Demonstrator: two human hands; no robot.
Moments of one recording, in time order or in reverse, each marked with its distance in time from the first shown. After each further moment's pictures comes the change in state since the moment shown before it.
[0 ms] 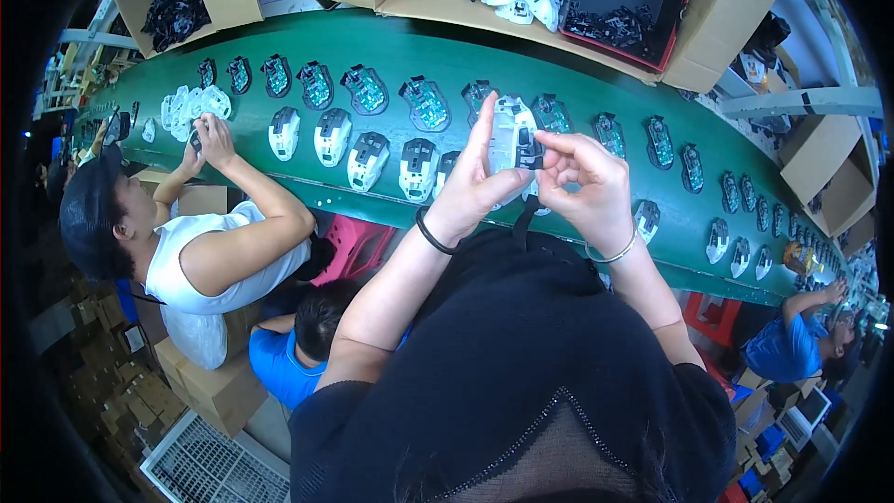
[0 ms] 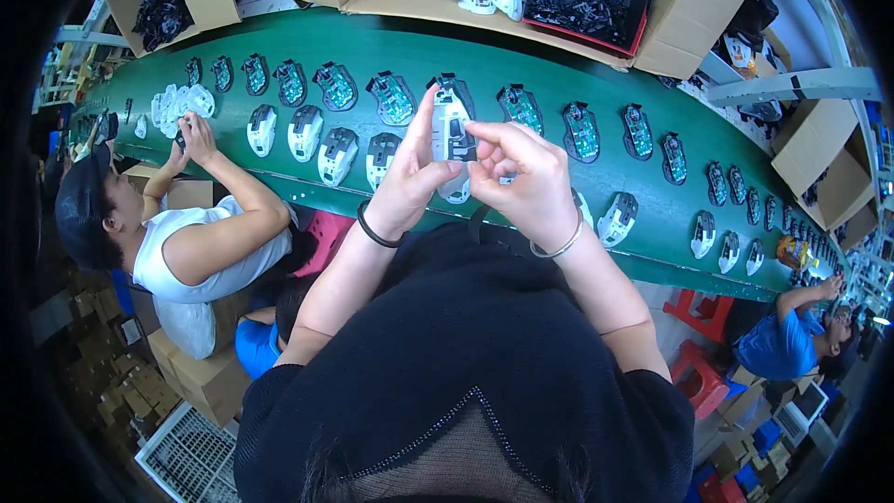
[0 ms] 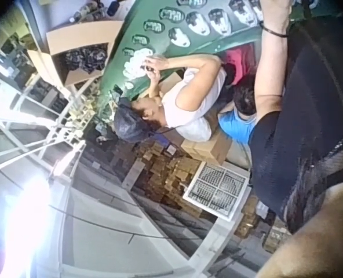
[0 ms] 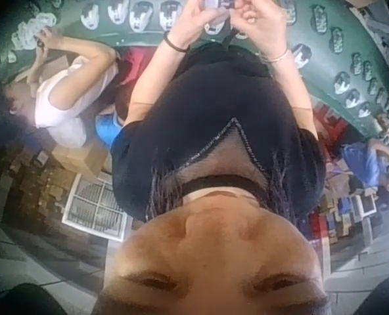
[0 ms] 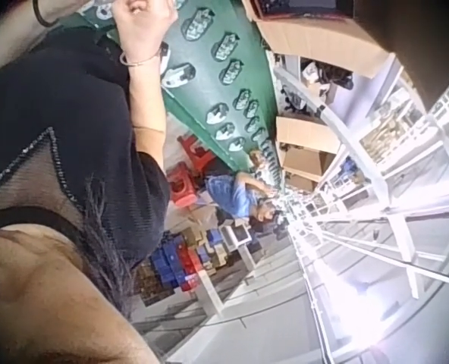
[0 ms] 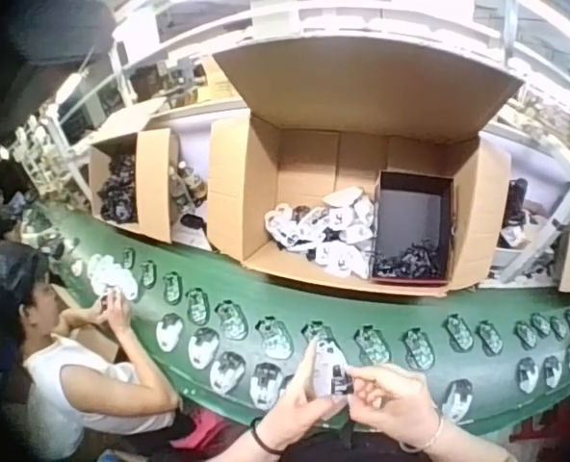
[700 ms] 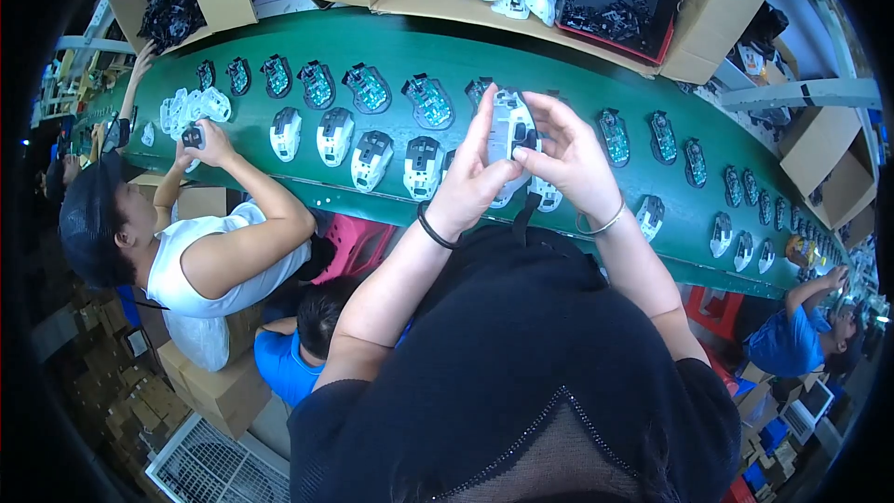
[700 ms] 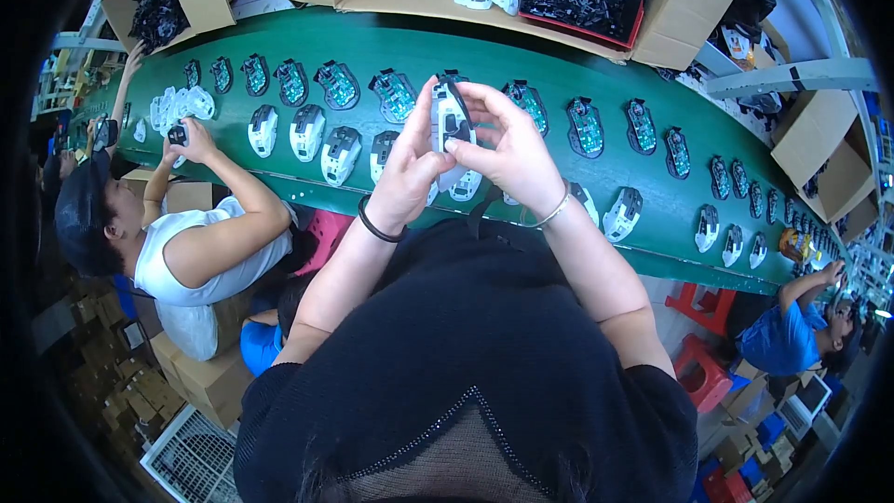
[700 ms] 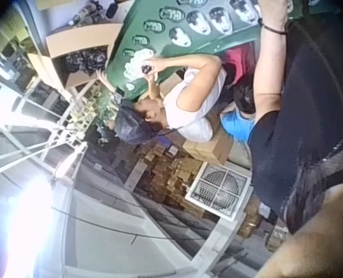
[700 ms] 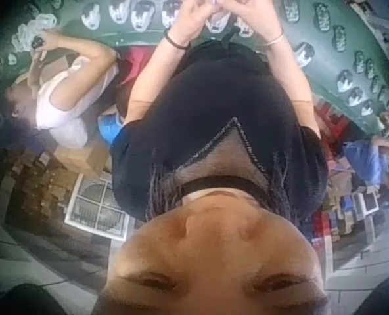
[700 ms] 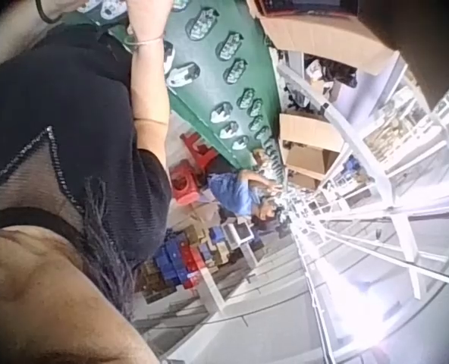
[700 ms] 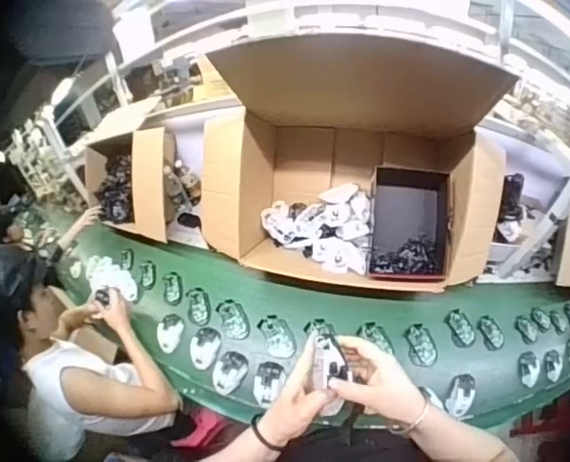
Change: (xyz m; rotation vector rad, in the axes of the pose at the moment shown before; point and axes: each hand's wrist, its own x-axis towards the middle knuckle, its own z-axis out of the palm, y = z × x) left_hand 0.003 -0.010 -0.017 -0.042 -0.018 0.017; right_hand 0.023 0.023 0.021 0.500 -0.160 0.279
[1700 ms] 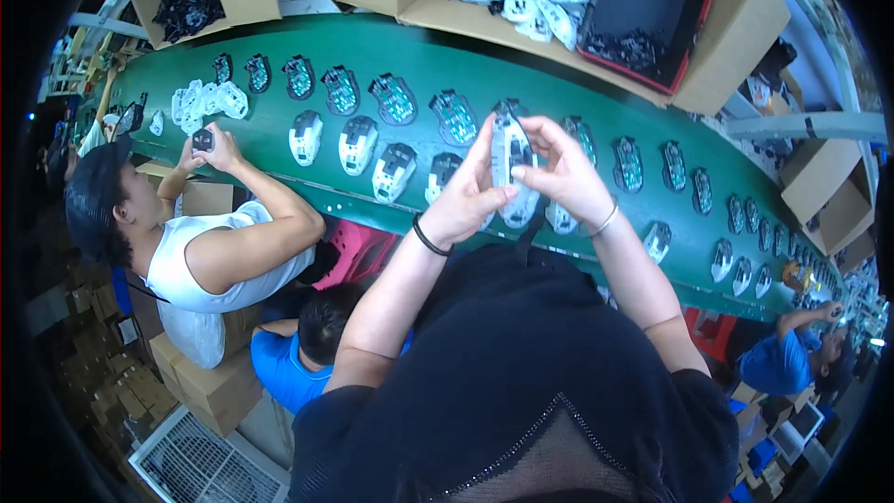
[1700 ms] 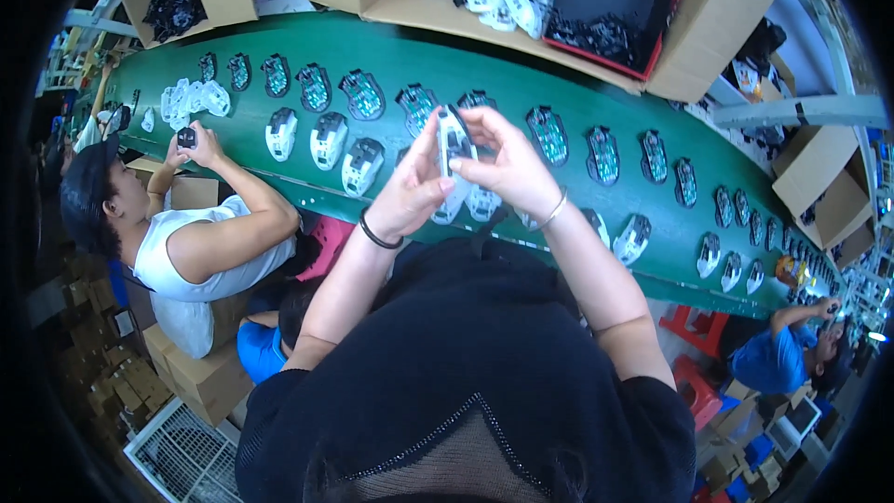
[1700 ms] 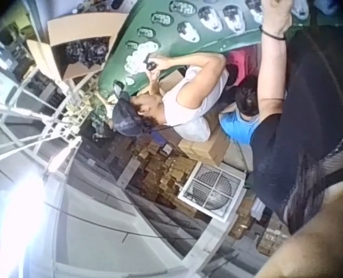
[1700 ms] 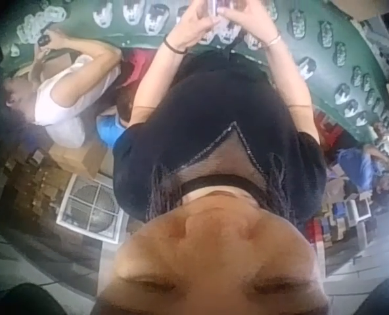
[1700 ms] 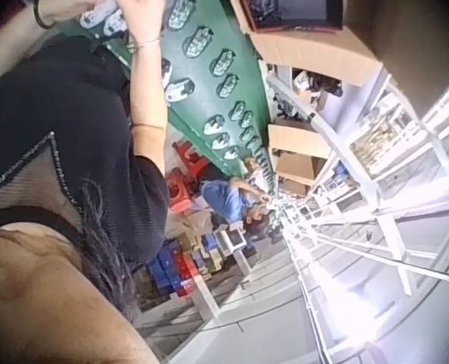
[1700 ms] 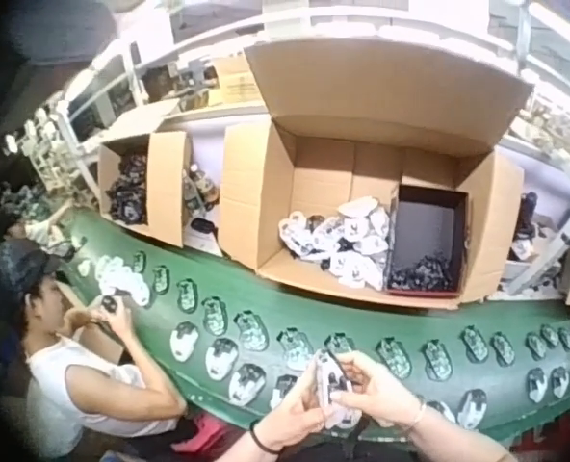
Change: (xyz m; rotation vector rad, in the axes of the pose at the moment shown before) left_hand -0.011 0.017 -0.038 -0.192 -0.062 -0.050; right_hand 0.033 0.018 0.020 -0.043 -0.168 0.025
